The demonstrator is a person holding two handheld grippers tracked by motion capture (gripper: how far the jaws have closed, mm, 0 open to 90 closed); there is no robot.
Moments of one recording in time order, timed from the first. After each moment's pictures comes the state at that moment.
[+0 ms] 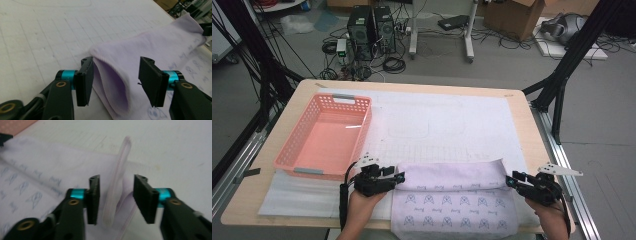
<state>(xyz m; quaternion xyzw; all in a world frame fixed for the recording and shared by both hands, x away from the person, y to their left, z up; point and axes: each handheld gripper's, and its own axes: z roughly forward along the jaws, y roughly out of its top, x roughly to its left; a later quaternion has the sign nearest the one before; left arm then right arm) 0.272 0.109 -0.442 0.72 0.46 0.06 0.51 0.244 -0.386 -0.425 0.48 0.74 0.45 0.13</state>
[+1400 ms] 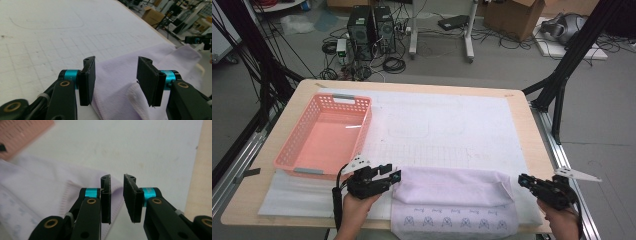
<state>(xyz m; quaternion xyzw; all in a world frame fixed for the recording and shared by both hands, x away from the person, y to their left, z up) 0.257 0.121 -0.431 0.70 0.43 0.08 0.56 0.232 -0.410 -0.424 0.52 0.71 0.46 0.11</state>
